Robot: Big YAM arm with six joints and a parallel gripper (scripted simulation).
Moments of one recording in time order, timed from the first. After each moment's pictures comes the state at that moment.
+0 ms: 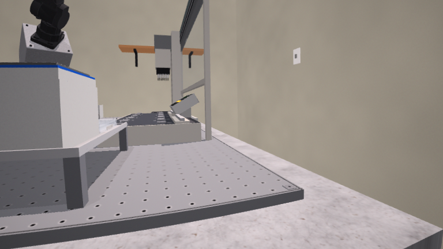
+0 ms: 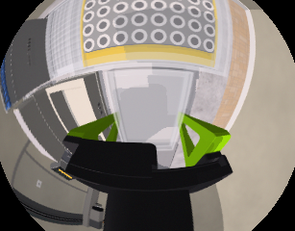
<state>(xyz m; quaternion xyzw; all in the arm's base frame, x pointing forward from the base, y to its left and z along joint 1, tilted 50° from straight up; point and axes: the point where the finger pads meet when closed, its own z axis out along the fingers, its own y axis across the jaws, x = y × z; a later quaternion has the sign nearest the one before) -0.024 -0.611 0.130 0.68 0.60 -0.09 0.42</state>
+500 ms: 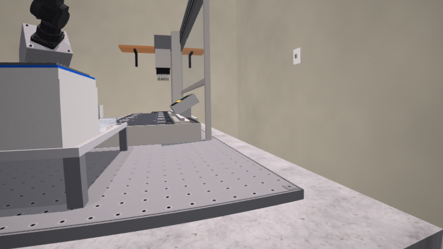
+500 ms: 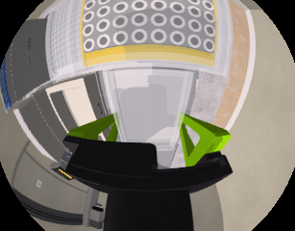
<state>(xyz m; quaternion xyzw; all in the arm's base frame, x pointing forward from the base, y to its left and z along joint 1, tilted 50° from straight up) -0.024 -0.611 0.130 0.68 0.60 -0.09 0.42</state>
